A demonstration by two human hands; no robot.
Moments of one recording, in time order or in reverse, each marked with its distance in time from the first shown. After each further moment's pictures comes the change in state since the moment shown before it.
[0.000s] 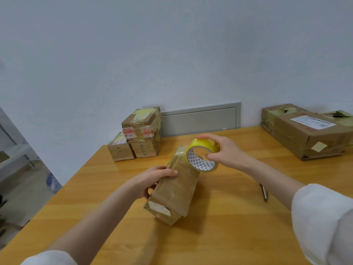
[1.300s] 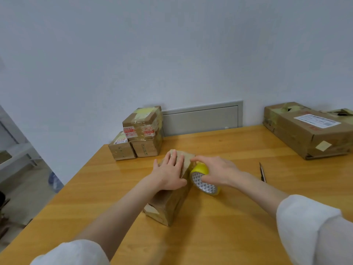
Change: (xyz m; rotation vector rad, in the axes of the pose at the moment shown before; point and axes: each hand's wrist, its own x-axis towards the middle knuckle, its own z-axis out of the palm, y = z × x) left_hand 0.032 0.017 0.030 1.195 0.174 0.300; right_hand -0.002 0.016 0.048 -0.524 -0.275 0.147
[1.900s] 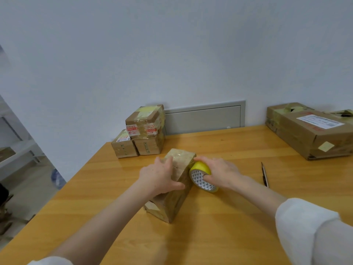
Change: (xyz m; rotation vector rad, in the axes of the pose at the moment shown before) left_hand -0.031 -0.011 -0.001 0.049 0.126 -0.204; right_hand -0.001 0.002 0.014 -0.033 0.059 0.039
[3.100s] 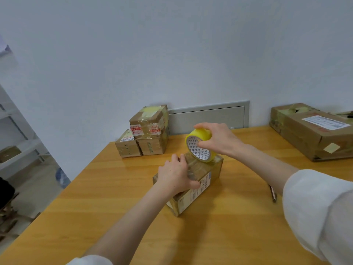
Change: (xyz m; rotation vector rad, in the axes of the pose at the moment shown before) left_hand 0.000 0.035 -0.003 -0.110 0.037 0.031; right_hand 0.026 -0.018 -0.073 0.339 0.289 -0.107
